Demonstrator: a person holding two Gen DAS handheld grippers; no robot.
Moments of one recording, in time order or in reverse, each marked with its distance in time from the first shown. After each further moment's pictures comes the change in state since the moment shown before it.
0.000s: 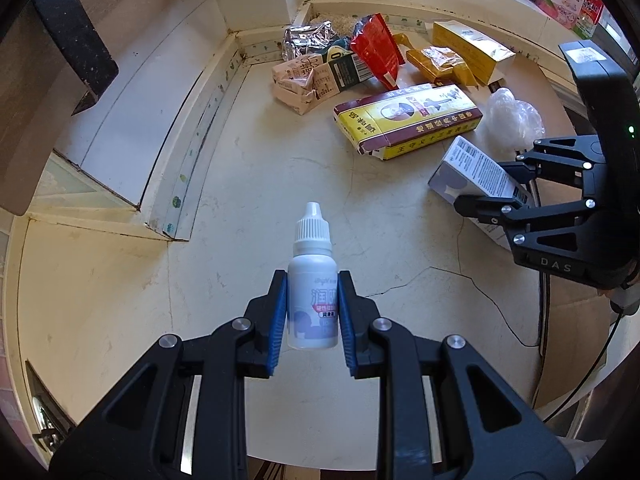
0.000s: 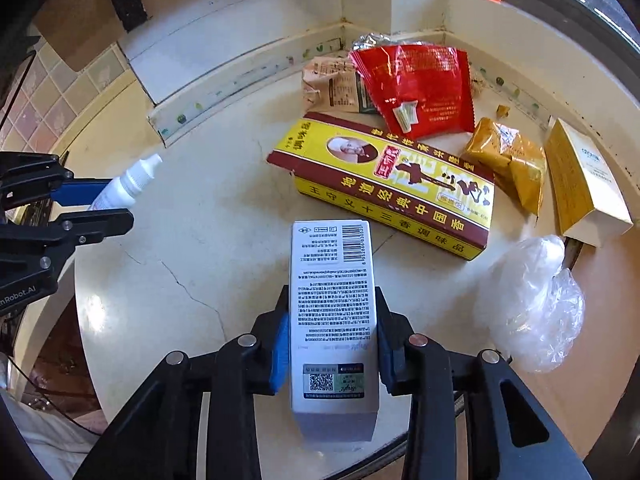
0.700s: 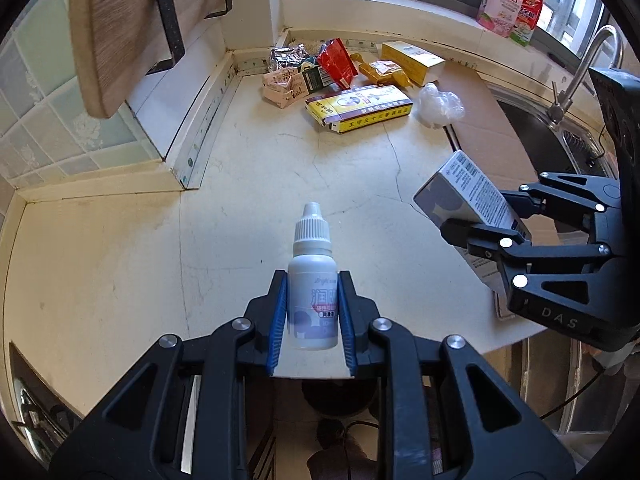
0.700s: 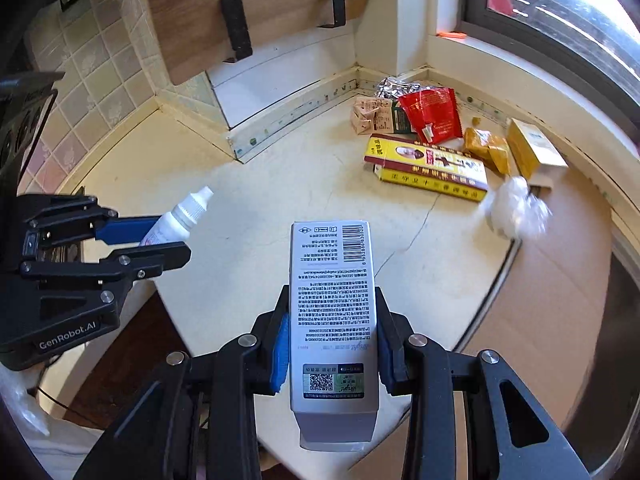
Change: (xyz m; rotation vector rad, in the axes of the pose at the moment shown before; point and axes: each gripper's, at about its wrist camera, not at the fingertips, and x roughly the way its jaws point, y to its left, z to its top) left arm -0.085 0.011 -0.096 0.029 -0.117 -0.135; right arm -0.100 0.131 -0.061 0.175 -0.117 -0.100
